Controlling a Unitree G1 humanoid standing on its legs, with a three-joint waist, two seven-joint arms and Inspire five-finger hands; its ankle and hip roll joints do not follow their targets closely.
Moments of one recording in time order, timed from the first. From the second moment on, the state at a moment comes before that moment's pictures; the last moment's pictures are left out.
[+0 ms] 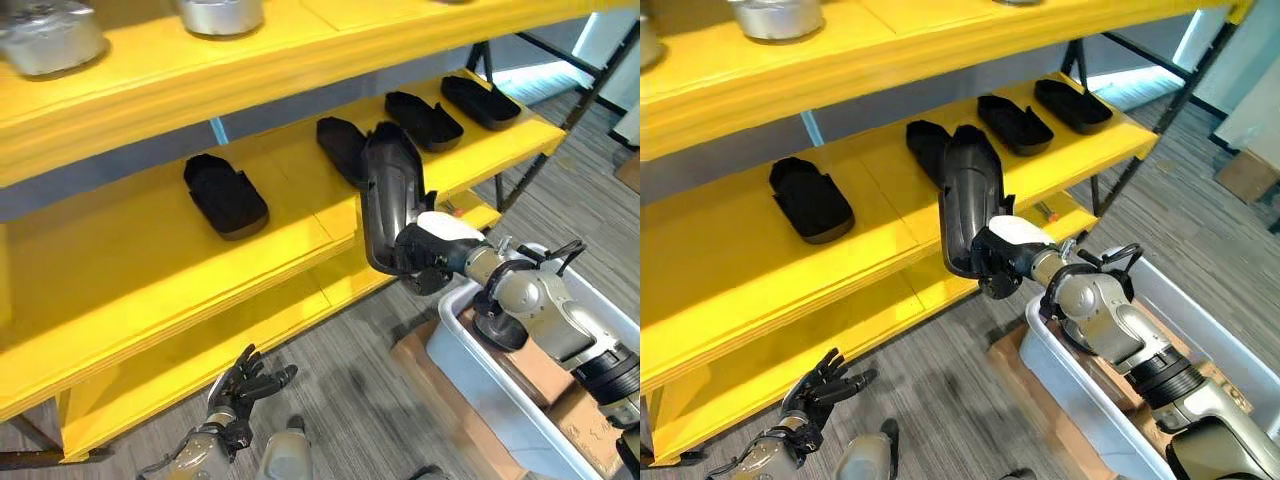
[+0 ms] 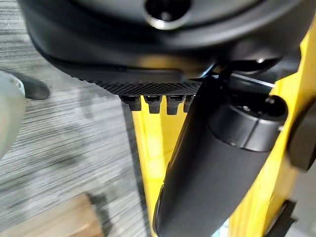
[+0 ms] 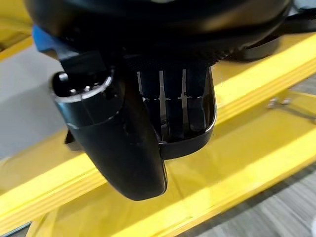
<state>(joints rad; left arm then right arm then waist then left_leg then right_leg) 0.24 0.34 -0.07 0.20 -0.65 0.11 0.05 -0.55 -0.83 0.50 0.01 -0.26 0.09 0.24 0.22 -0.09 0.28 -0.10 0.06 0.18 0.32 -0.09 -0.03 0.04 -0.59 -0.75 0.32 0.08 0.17</state>
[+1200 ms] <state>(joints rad) 0.20 0.29 -0.11 0.21 -0.62 0.11 0.06 -0.52 -0.99 0.42 -0.03 -0.17 0.08 0.26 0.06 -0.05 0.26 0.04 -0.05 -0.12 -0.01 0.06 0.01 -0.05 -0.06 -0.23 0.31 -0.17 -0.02</state>
